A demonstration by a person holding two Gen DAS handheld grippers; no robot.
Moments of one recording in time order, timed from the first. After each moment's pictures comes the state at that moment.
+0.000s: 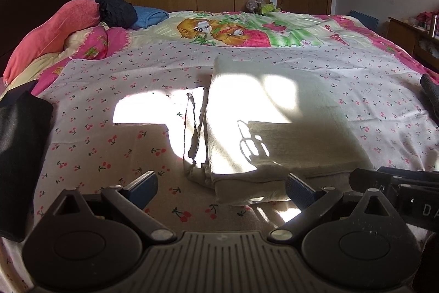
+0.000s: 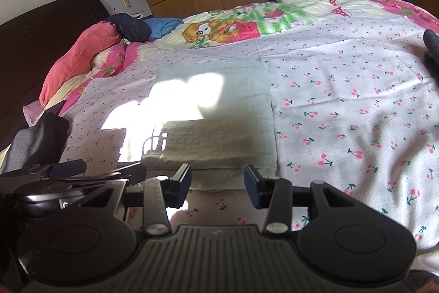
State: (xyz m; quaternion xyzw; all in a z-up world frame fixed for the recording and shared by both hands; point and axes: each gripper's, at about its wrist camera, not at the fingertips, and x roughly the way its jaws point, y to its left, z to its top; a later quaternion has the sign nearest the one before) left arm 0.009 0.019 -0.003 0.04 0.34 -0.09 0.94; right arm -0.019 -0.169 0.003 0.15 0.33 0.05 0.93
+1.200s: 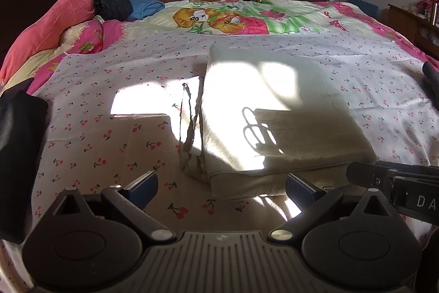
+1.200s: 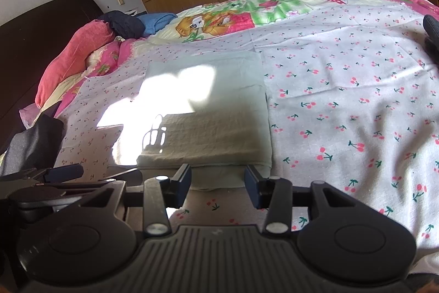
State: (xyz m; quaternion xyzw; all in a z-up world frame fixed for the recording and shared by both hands) left arm 0.018 0.011 -0.007 0.06 0.36 -0.09 0.93; right arm -0.009 -0.173 -0.008 0.16 0.35 0.04 0.92
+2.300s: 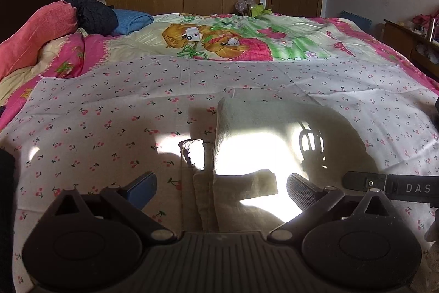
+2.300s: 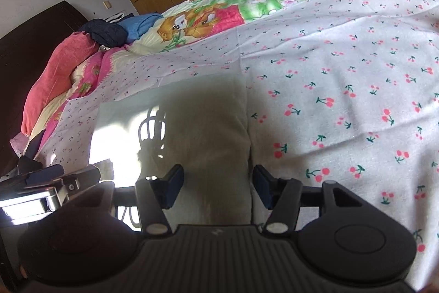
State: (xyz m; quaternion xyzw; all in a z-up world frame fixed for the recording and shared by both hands) left arm 0.134 0.013 -0.005 0.05 0.34 -0.12 0.93; right arm 0.114 -0.214 -0.033 0.20 0.36 0.05 0.91
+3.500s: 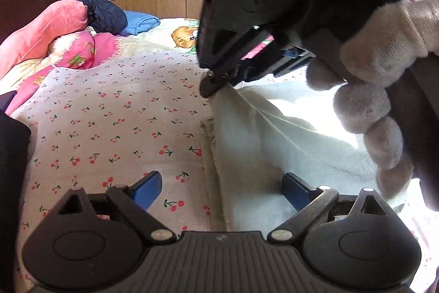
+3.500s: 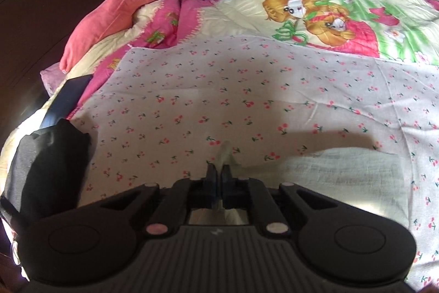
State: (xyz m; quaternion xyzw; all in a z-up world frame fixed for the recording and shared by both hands) left arm 0.081 0.048 -0.012 0.02 0.32 -0.13 0.94; right arm 0.206 -0.040 0.042 0.06 0.42 0.18 0.89
